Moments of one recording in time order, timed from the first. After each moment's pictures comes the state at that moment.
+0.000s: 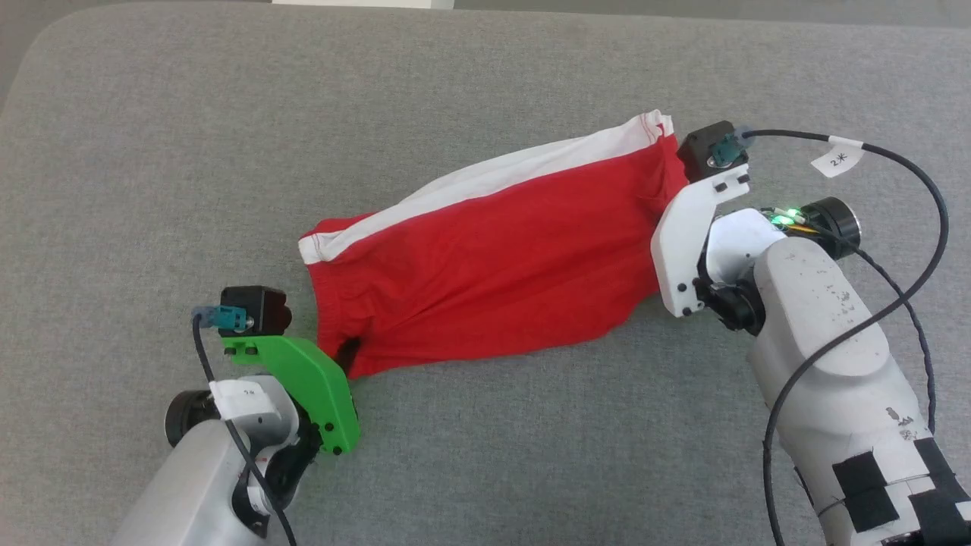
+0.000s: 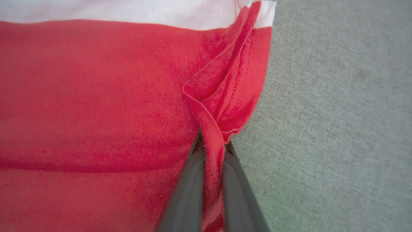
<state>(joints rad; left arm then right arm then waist) -0.30 0.38 -0.43 0.15 -0.74 0.16 0.42 -0.77 -0.05 0.15 0.72 0.05 0.13 0.57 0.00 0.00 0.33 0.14</state>
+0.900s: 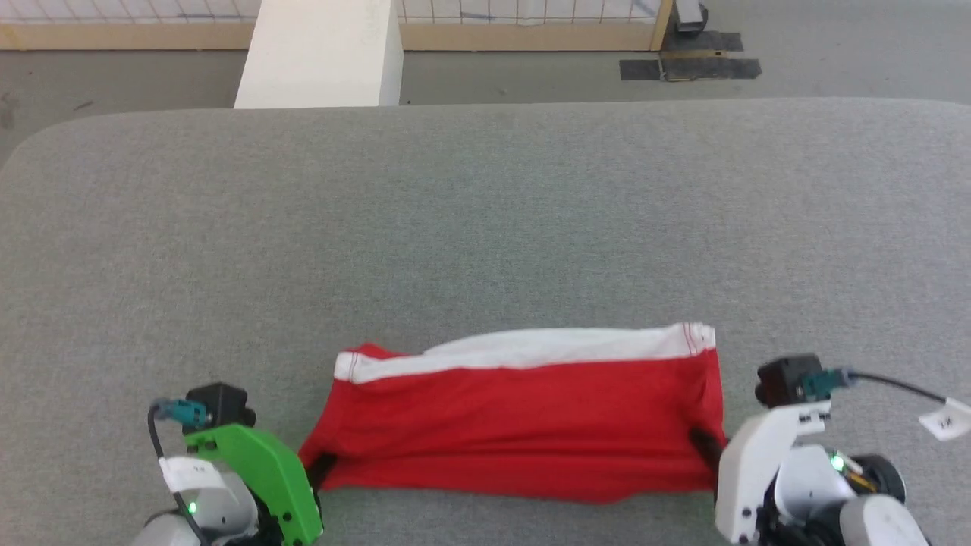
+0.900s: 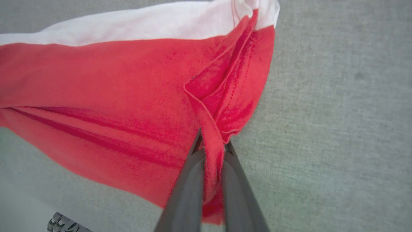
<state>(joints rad) -0.07 0.44 -0.35 0.05 -0.92 0.20 0.51 -0.05 -0.05 0.01 0.07 0.28 0.13 0.70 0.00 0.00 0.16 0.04</state>
